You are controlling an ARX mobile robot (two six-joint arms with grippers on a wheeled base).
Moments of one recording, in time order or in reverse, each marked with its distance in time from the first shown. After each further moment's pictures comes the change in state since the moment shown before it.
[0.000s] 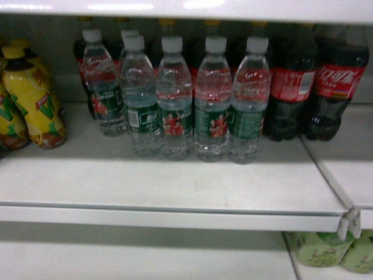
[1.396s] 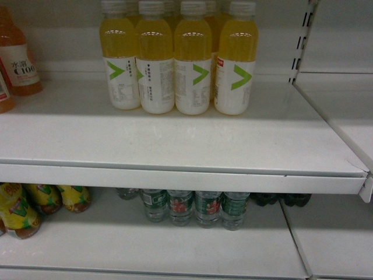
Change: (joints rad) left arm 0.000 0.000 0.000 0.003 -0.002 0.000; right arm 0.000 0.000 0.003 0.000 0.000 0.000
